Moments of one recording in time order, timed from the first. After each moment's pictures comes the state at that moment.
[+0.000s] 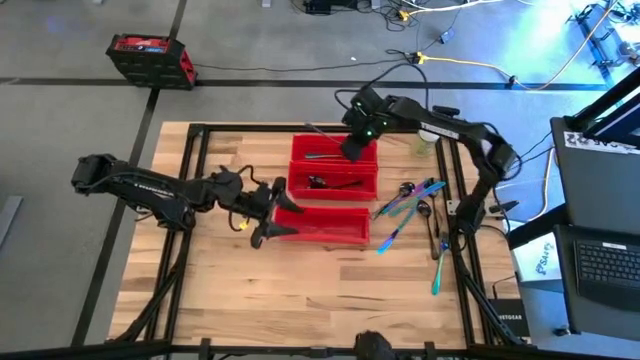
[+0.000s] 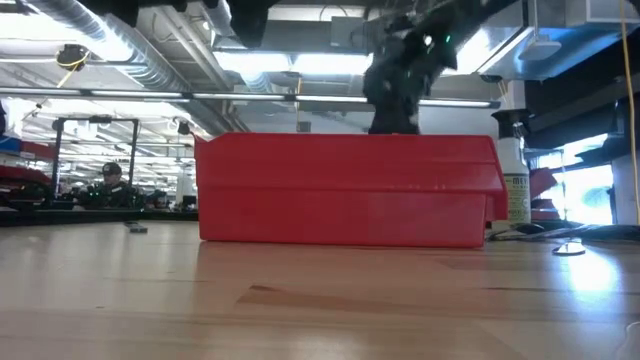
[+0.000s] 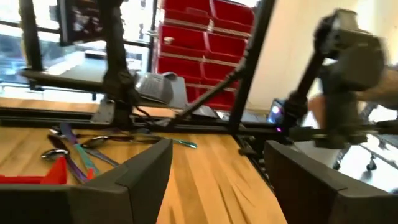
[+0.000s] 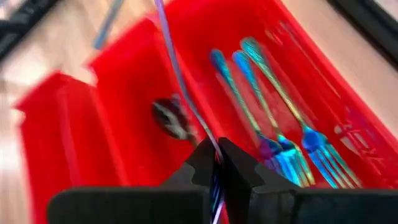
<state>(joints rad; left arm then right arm) -0.09 1.18 0.66 0.50 0.19 -0.15 -0.64 1.77 1.44 -0.74 -0.45 0.08</state>
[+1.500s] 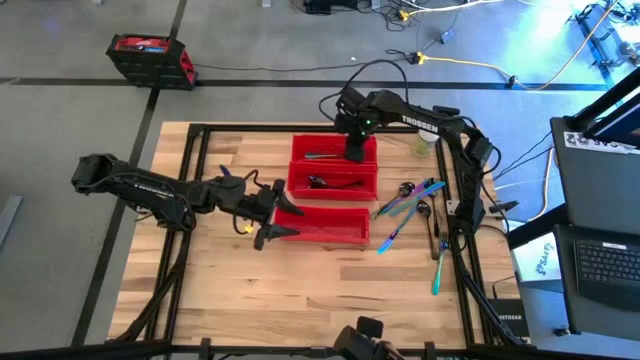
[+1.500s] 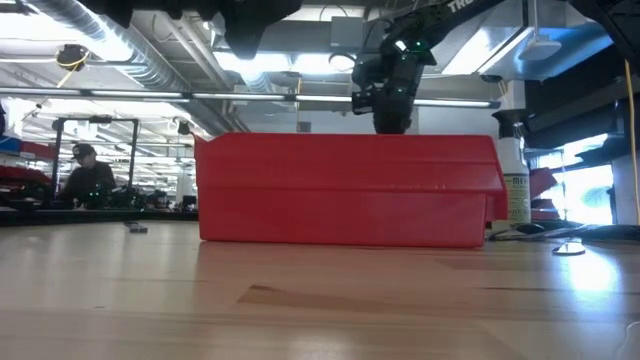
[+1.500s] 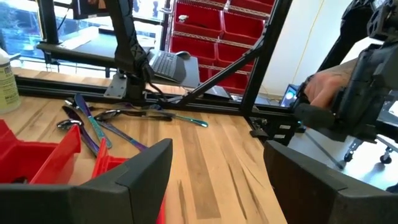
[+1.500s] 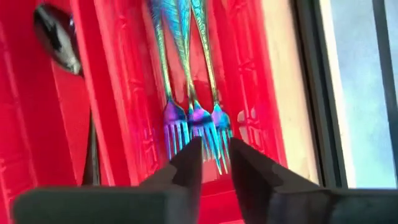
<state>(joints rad) -0.10 1.19 0.66 0.41 0.11 -0.17 -0.60 1.94 1.69 -1.01 -0.11 -0.38</state>
